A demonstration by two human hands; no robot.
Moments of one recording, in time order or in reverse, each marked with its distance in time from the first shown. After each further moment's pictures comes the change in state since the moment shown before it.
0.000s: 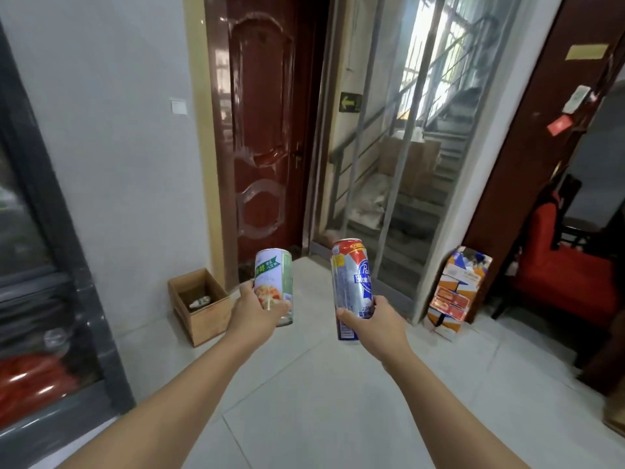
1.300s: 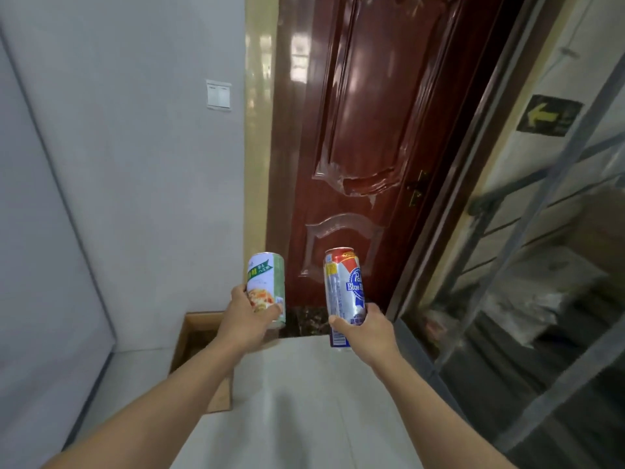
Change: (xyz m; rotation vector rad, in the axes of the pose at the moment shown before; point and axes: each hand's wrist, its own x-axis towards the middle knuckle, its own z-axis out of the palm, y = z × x) left_hand 0.671 0.045 0.215 -0.073 0.430 -0.314; right_hand 0.797 -0.085 0.196 -0.117 -0.457 -0.245
